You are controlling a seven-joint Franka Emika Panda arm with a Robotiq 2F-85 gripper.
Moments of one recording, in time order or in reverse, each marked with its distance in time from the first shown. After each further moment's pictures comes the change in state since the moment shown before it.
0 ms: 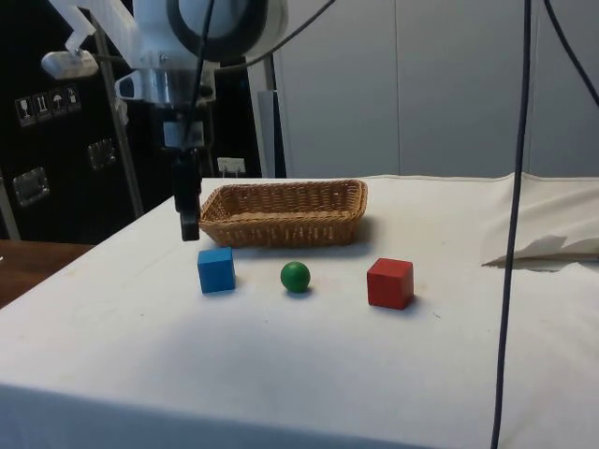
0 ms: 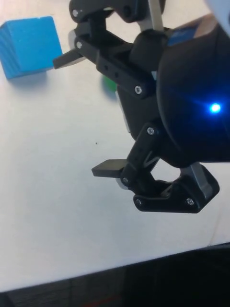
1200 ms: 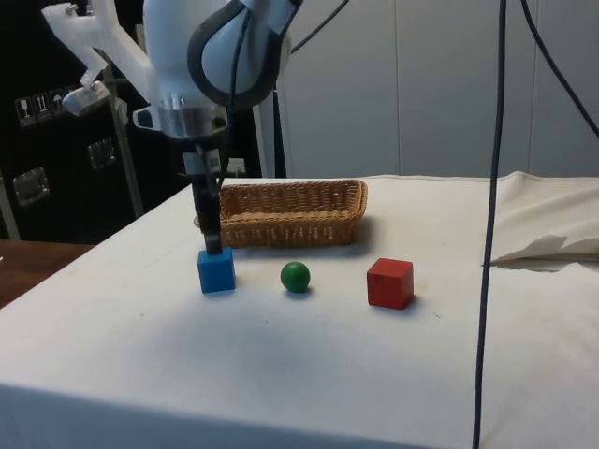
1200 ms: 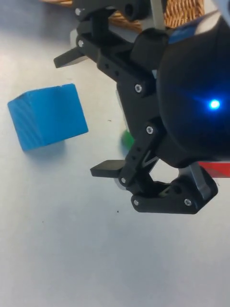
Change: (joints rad) arm 0.001 0.091 -0.076 0.018 -0.172 0.045 0.034
